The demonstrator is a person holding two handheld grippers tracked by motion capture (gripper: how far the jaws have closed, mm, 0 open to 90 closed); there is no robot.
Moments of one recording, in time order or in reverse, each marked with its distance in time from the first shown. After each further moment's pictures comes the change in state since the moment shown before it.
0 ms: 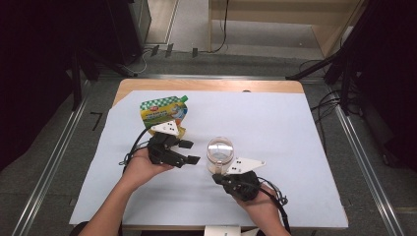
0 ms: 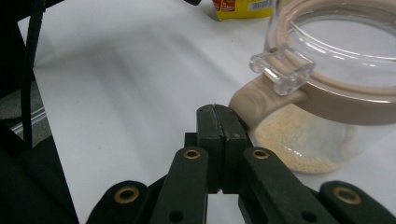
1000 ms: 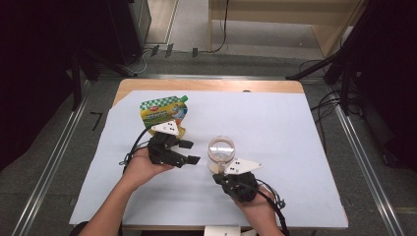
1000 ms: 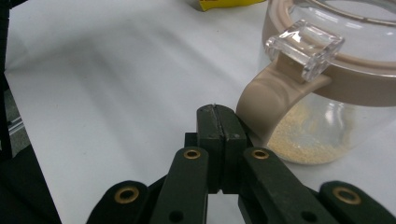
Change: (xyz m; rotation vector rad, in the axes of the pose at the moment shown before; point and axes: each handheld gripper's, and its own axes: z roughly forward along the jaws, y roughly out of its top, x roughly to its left) left arm 0.000 0.000 0.001 0.000 -0.005 0.002; right arm 0.004 -0.004 0.007 0.018 -0.071 0.050
